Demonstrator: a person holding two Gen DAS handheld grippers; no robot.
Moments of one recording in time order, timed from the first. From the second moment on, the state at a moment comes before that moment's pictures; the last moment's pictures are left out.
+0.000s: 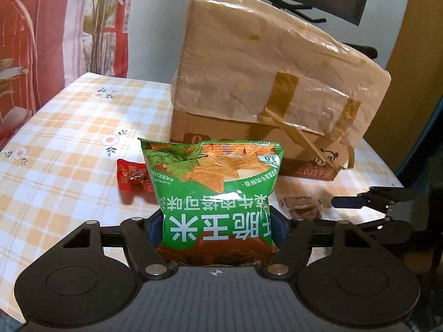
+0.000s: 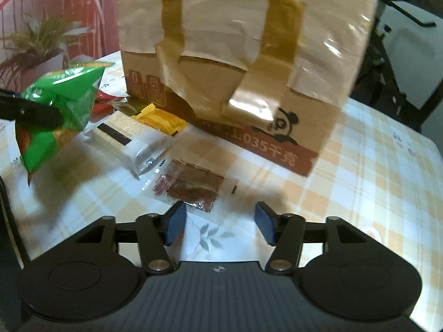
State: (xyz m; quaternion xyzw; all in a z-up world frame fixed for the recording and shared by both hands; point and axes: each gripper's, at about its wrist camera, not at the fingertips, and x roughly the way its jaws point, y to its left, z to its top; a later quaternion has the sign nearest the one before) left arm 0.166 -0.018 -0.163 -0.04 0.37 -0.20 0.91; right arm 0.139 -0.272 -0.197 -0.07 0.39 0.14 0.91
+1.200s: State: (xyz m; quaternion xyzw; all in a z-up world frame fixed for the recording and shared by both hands) left arm 0.166 -0.018 -0.175 -0.04 0.38 -0.21 0.90; right arm 0.137 -0.265 -0.204 -0.04 0.31 0.19 0.93
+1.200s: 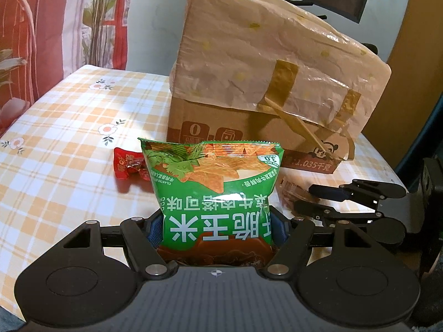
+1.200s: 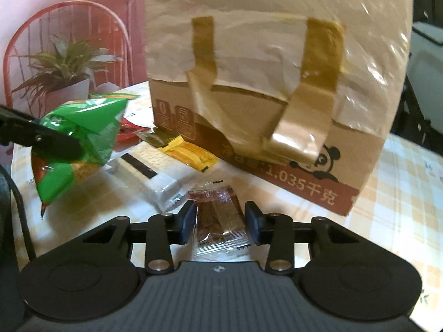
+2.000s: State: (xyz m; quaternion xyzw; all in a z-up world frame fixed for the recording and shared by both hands) left arm 0.169 0.006 -0.056 -0.04 0.21 -0.23 0.95; right arm 0.114 -0.254 -0.085 -0.01 0.11 0.26 0.96
